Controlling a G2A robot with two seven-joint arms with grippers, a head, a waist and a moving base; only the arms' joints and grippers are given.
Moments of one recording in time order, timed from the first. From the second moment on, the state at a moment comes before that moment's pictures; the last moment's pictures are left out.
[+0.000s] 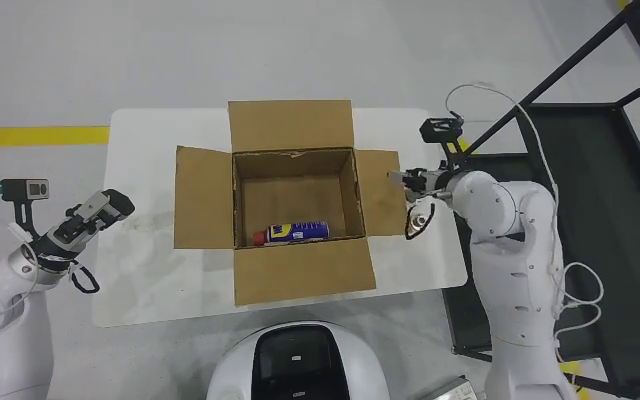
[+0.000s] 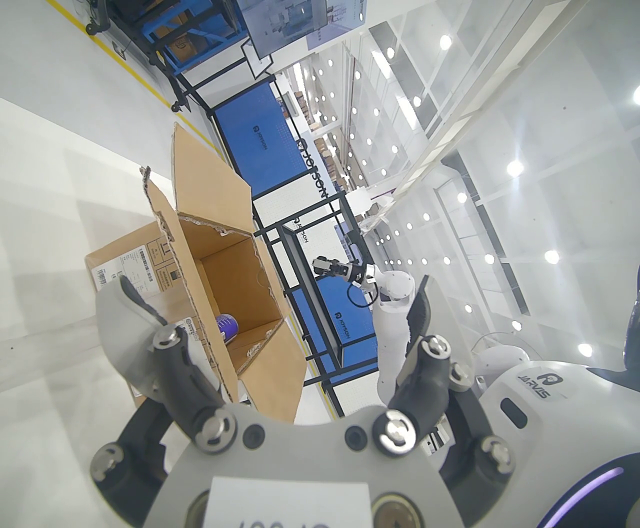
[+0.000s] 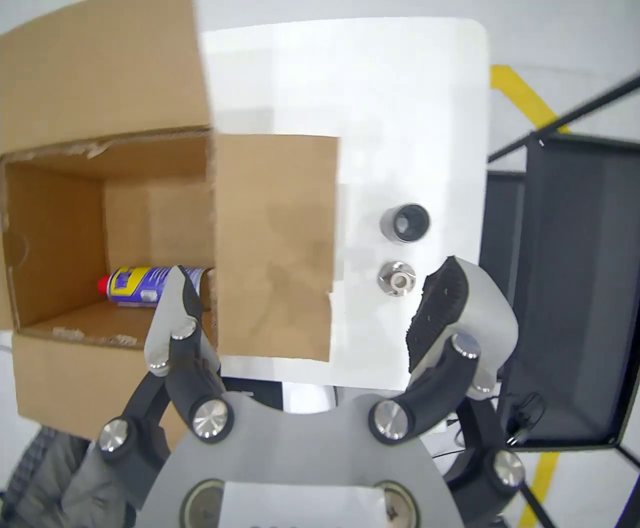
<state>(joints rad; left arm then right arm) 1.41 -1.09 -1.88 -1.52 -0.42 -0.50 -1.11 -1.20 -1.28 1.57 -1.96 -1.07 0.05 1.35</state>
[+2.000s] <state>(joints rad) 1.41 -1.09 -1.88 -1.52 -0.42 -0.50 -1.11 -0.51 -1.50 0.56 -1.01 -0.90 -0.47 1.22</state>
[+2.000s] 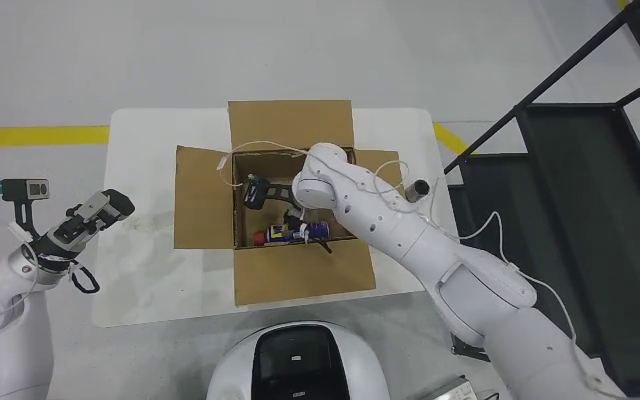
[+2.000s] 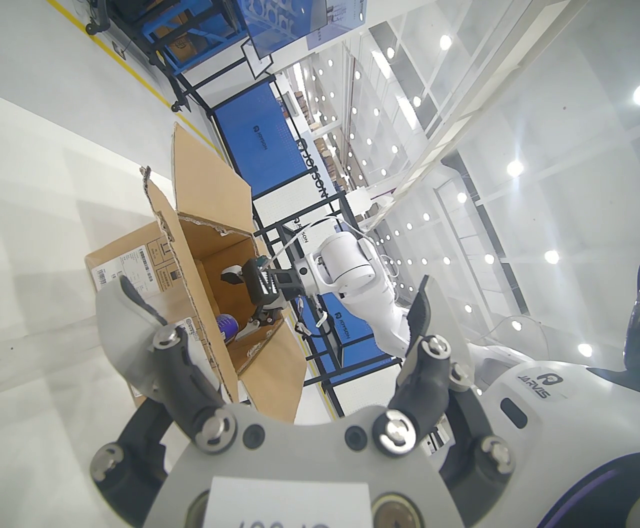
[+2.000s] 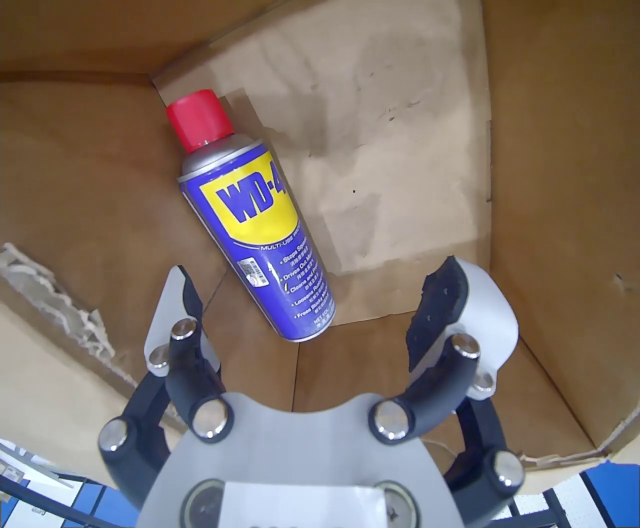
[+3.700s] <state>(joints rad) 1.41 -1.09 -1.88 -1.52 -0.42 -0.50 -1.11 -0.45 -1.57 0.51 -0.88 -0.93 -0.57 1.14</state>
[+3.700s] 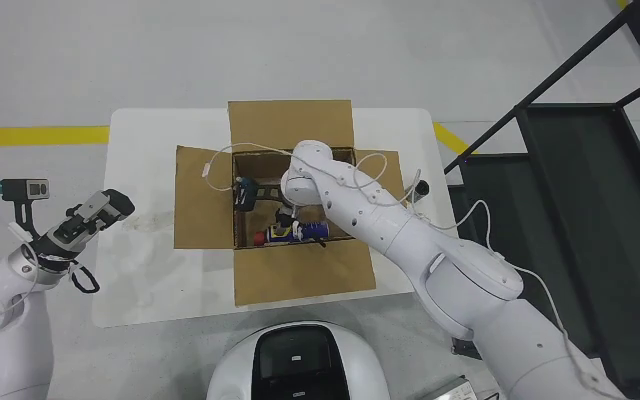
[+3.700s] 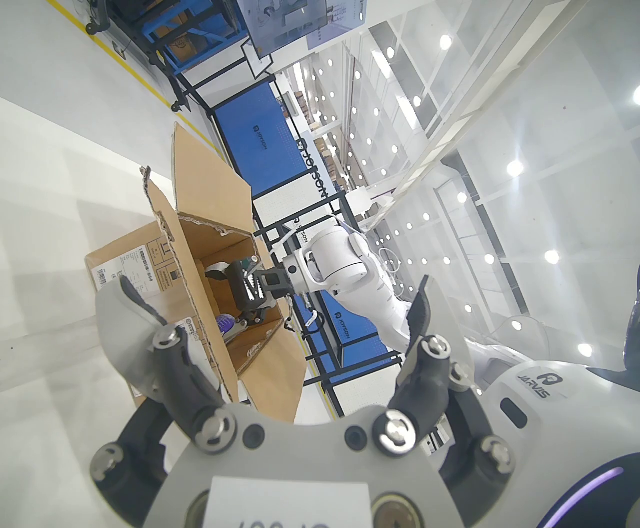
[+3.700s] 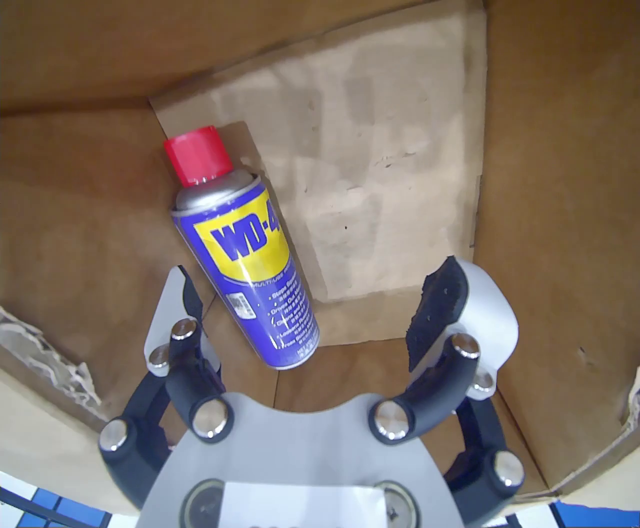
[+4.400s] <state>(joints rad) 1.41 -1.09 -1.88 -1.52 -0.42 -0.50 -1.11 -0.40 -1.62 0.38 -0.72 -0.80 -0.66 1.16</state>
